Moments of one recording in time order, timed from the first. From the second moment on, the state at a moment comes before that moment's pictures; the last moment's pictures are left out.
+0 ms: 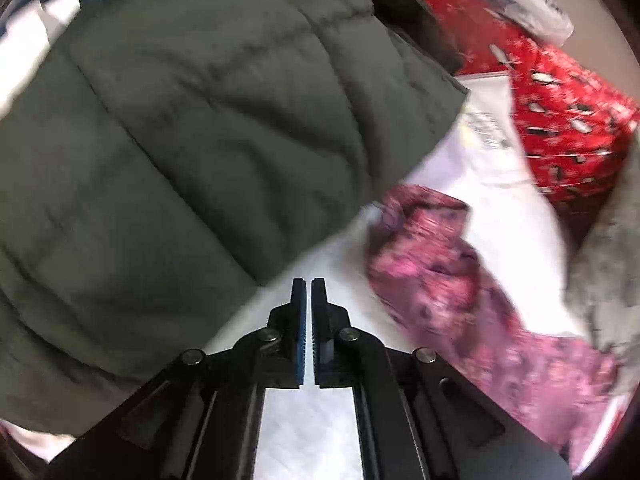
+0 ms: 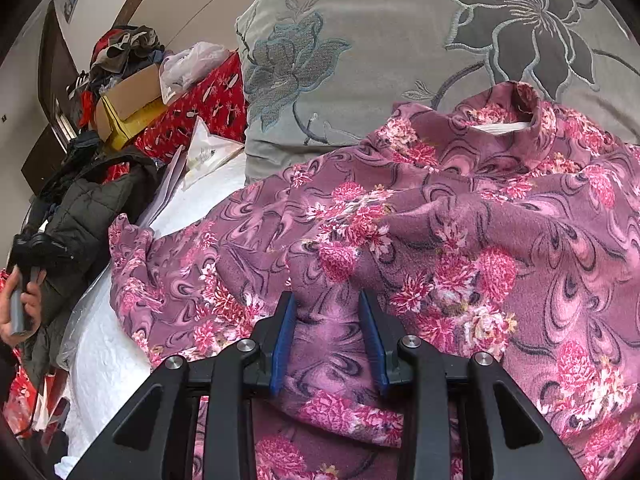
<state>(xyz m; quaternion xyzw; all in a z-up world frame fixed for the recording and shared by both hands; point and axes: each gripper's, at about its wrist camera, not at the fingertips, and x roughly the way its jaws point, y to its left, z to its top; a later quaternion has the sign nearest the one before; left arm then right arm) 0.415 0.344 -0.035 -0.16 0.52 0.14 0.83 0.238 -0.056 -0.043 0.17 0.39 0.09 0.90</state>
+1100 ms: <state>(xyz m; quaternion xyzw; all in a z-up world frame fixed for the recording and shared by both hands) 0.367 0.367 -0.061 -0.36 0.49 0.09 0.79 0.239 -0.056 -0.043 0.18 0.38 0.09 0.90</state>
